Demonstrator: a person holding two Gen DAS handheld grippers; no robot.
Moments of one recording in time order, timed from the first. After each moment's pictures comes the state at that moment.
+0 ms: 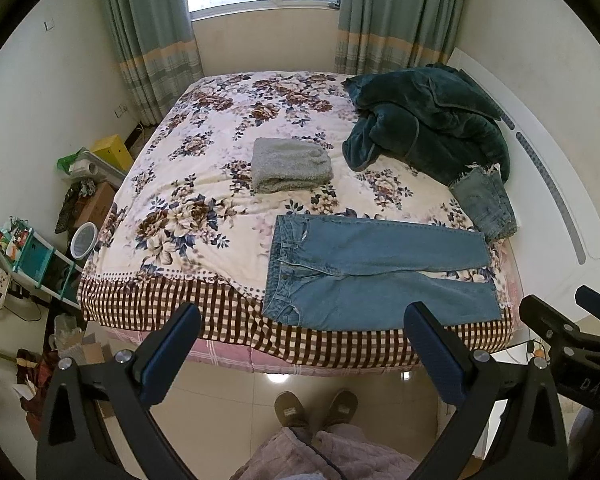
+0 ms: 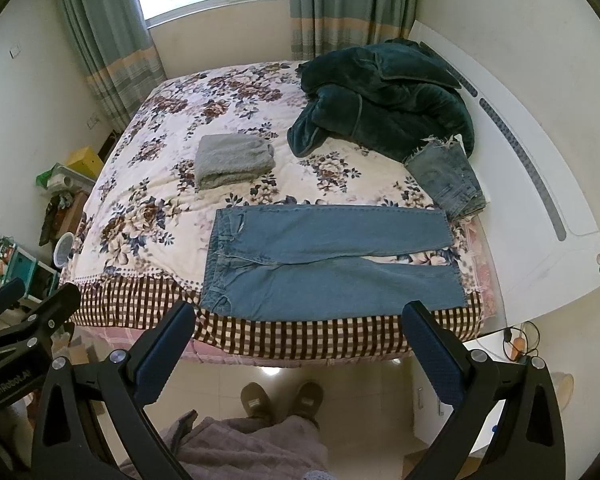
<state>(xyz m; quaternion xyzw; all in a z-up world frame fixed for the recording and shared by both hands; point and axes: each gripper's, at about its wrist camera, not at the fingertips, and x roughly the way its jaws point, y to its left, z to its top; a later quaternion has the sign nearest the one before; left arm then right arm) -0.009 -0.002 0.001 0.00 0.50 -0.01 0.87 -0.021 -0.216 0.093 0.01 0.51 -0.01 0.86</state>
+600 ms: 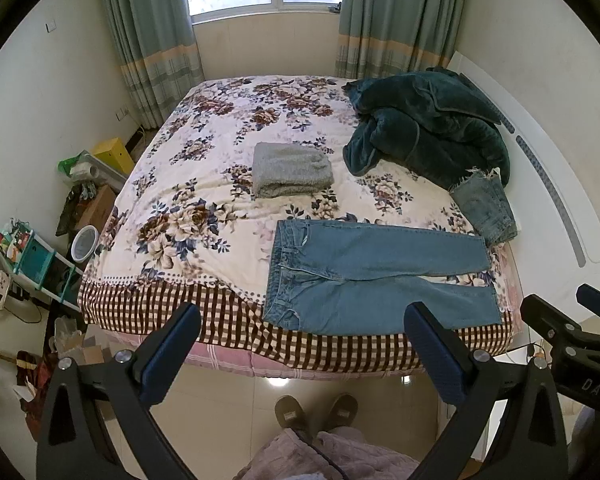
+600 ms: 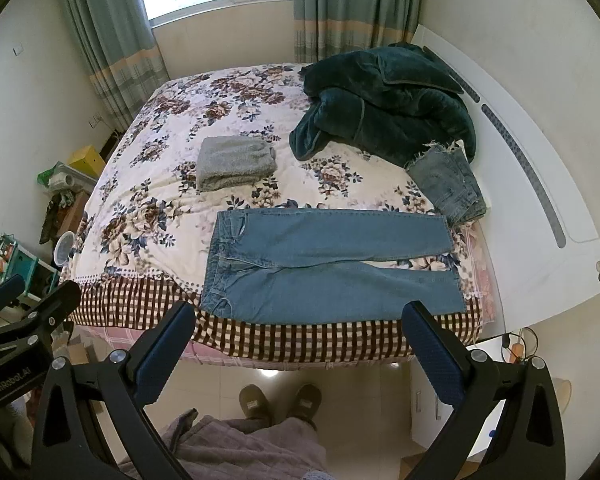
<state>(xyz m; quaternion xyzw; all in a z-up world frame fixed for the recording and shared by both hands) 0.000 -0.002 0.008 0.00 0.50 -0.01 0.87 -0.012 -0.212 0.098 0.00 0.51 -0.01 0.86</state>
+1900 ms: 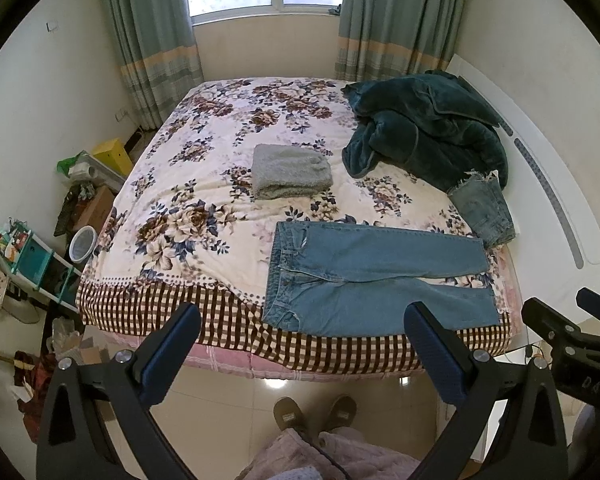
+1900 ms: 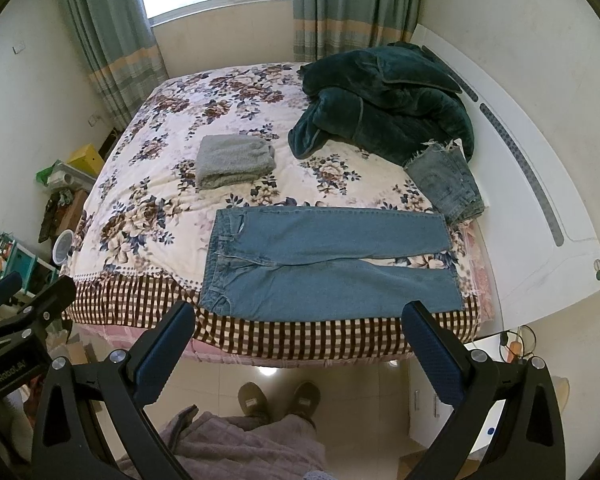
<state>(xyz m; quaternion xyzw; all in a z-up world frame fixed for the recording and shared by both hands) 0.016 0.003 0.019 -0.01 0.49 -0.01 0.87 -0.015 -0.211 0.095 0.00 0.51 -0.02 0.86</state>
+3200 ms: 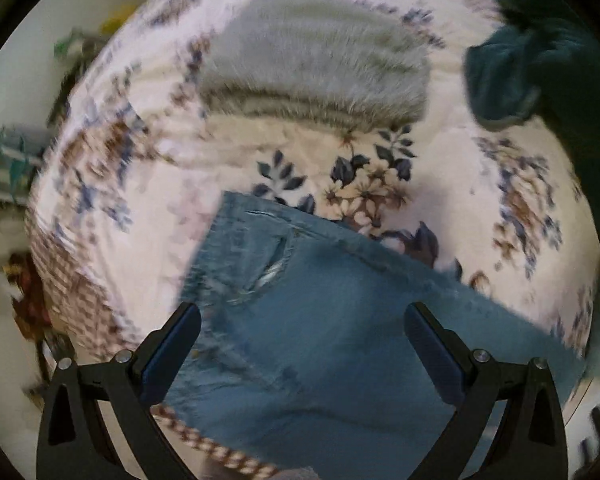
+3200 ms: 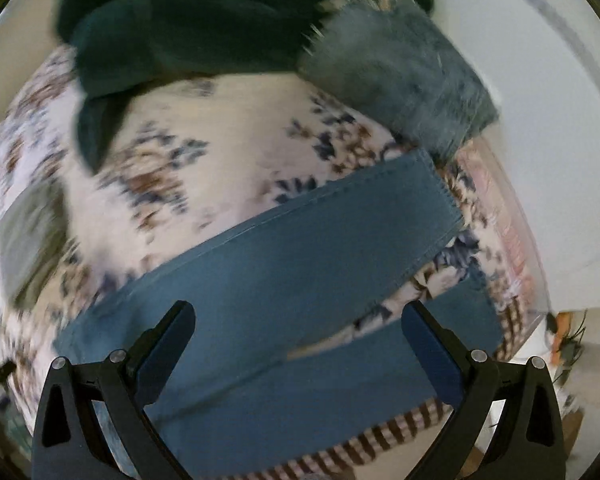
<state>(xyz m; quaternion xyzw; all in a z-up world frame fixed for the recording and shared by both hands) 0.449 -0.074 -0.431 -0.10 0.68 0.19 0.70 0.466 -0.581 -0.380 0.19 0.64 -0.22 0.72</state>
